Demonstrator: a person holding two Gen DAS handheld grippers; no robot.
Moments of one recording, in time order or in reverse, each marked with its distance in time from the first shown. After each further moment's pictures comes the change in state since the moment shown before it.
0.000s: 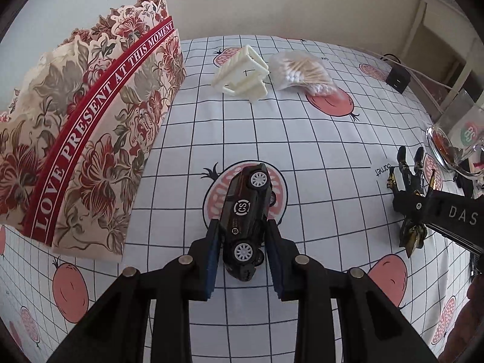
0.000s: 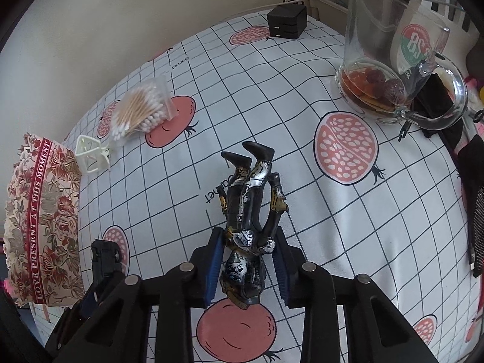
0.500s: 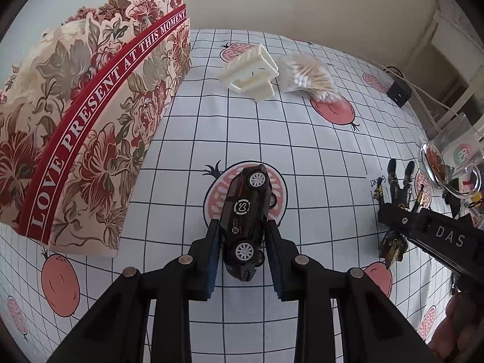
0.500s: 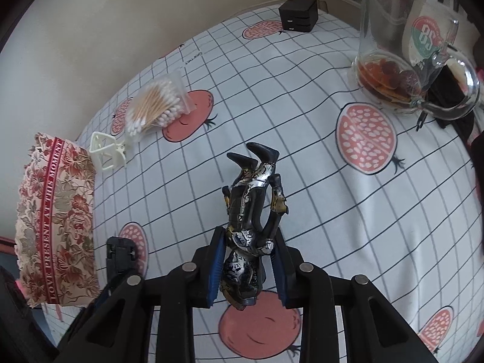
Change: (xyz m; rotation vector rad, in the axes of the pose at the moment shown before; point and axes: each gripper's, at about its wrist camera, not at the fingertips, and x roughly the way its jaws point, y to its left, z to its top) left arm 0.000 0.017 0.007 -0.083 0.039 -0.086; right arm -0.017 -0.016 -0.028 0.015 0.023 0.091
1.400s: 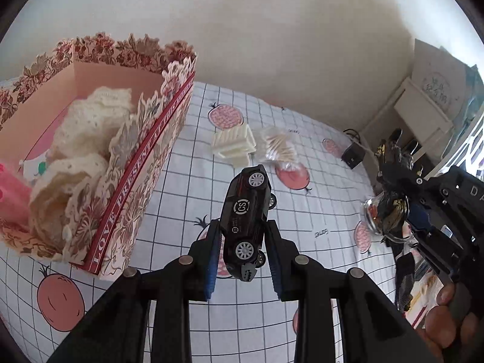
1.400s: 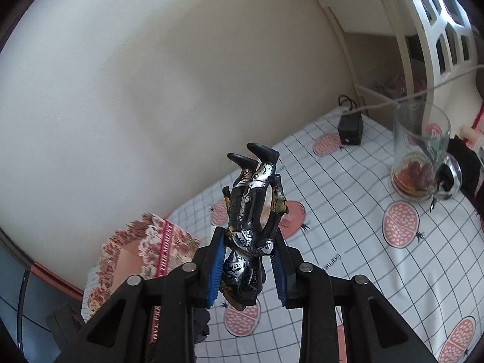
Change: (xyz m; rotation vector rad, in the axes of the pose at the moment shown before) left arm -0.060 0.026 0.018 -0.086 -0.213 -0.251; right arm -0.071 0.081 0.016 -0.042 -0.464 0.261
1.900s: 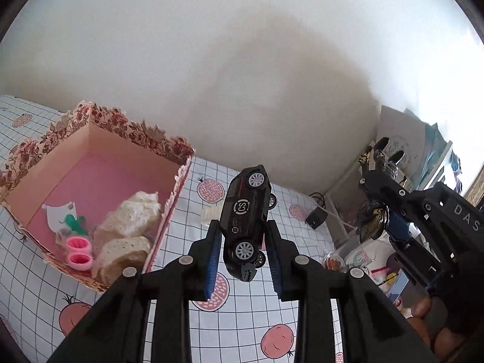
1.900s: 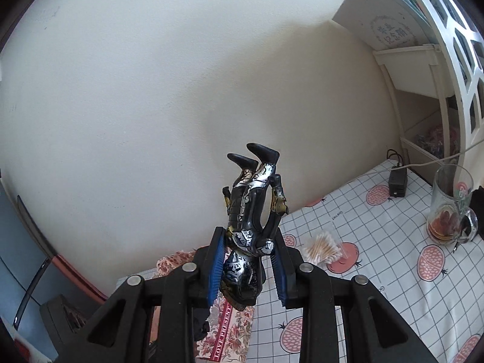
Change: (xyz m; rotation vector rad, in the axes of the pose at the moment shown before) left arm -0.090 0.016 0.031 -0.054 -0.261 -0.106; right arm -0.038 0.073 0.006 -0.118 -0.145 0.183
